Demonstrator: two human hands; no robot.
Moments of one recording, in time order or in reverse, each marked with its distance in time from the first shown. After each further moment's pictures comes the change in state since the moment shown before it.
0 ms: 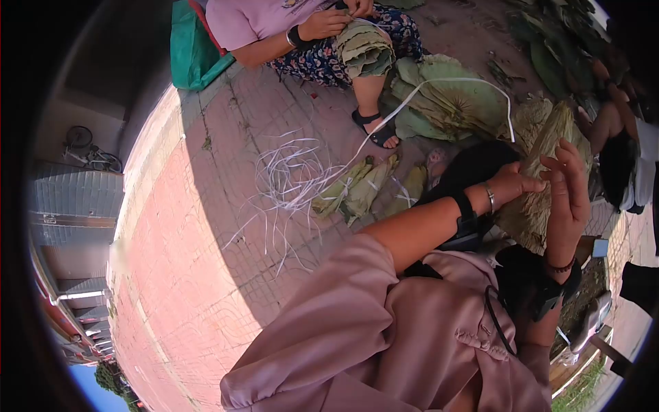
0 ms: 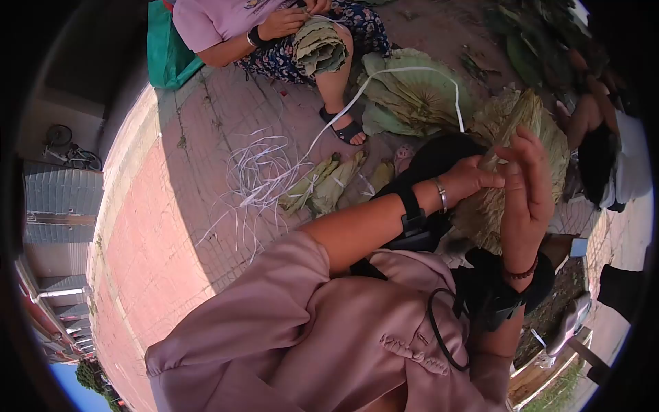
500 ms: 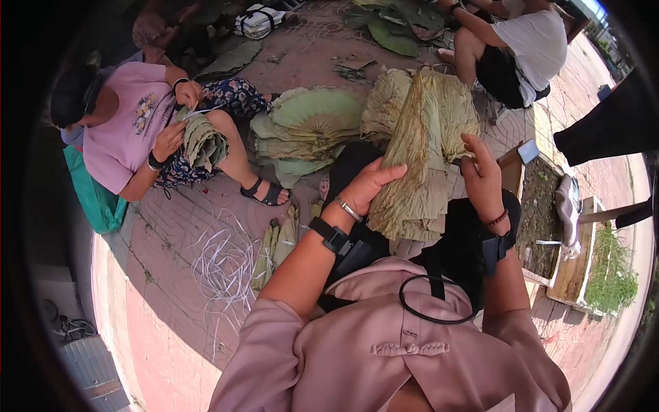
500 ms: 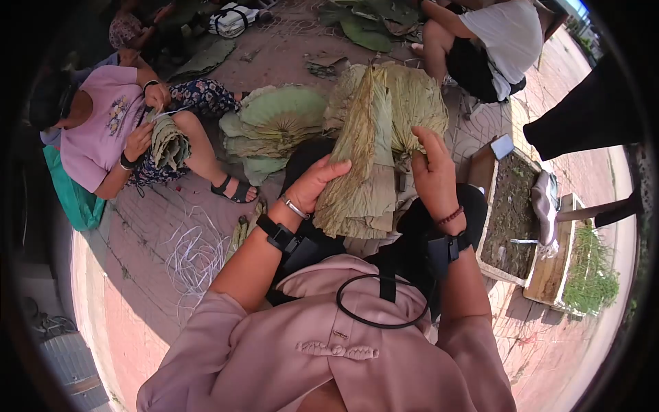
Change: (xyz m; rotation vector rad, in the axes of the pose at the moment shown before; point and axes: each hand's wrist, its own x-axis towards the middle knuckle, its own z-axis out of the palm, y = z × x) left_hand -0.002 0.016 -0.002 -0.148 -0.364 -0.280; right_hand -0.052 0.071 -0.092 -0.445 0.262 0.215
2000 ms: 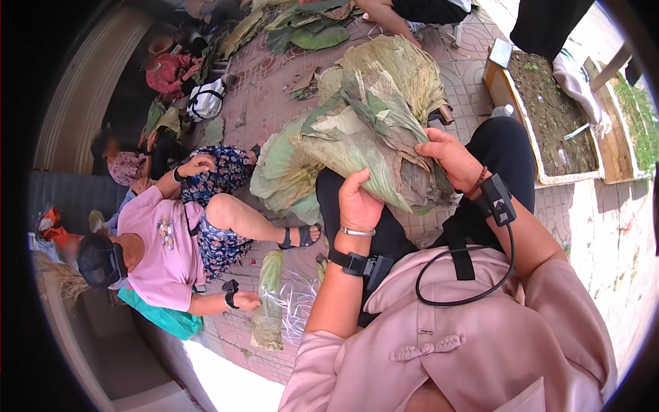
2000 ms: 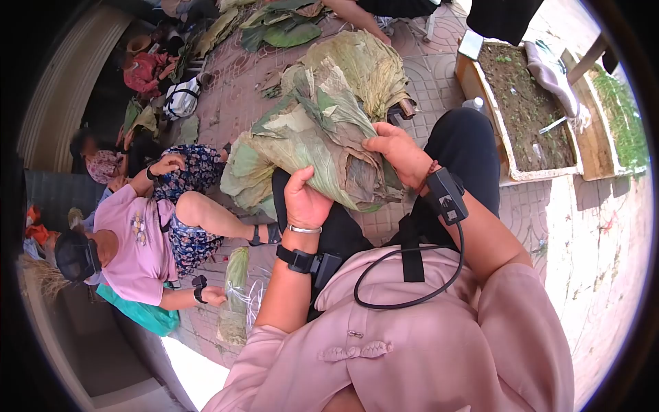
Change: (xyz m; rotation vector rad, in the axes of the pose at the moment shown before) left_hand 0.020 -0.024 0.016 -0.216 0.147 0.095; right_hand -0.040 0.045 0.028 1.290 -0.077 0.741
